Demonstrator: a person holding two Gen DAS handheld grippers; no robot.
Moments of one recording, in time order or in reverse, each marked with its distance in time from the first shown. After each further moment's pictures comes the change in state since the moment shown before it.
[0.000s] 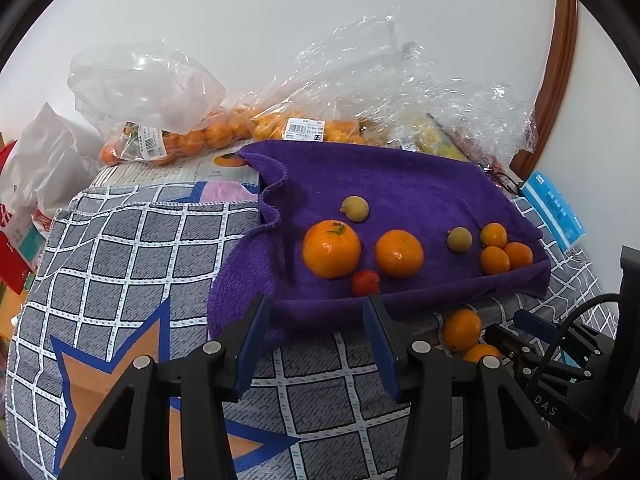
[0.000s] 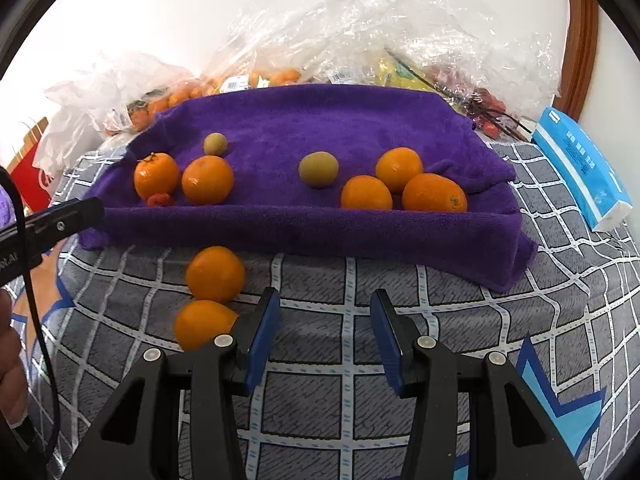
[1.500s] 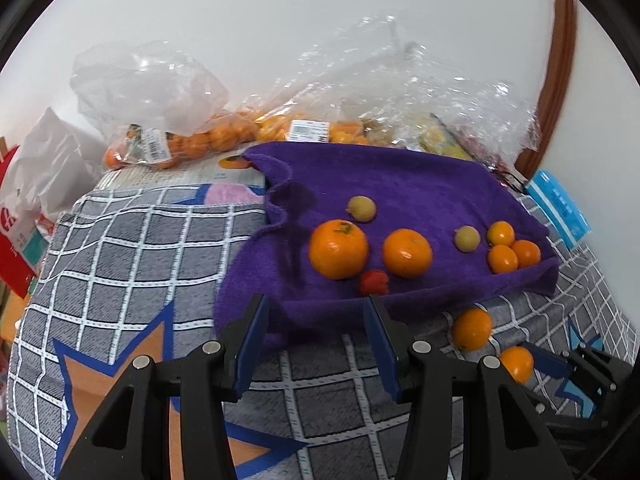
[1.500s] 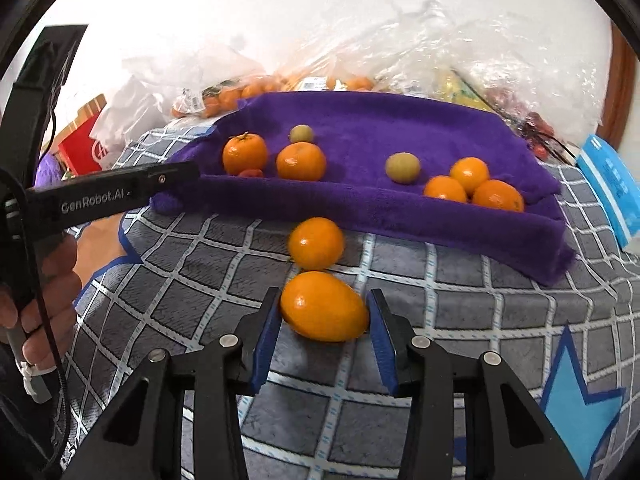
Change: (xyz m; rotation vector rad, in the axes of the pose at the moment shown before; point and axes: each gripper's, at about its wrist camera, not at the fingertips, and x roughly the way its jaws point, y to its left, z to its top) left arm 0.003 -0.003 -0.003 0.025 -0.011 0.015; right arm -0.029 0.025 -0.017 -0.093 -0.037 0.162
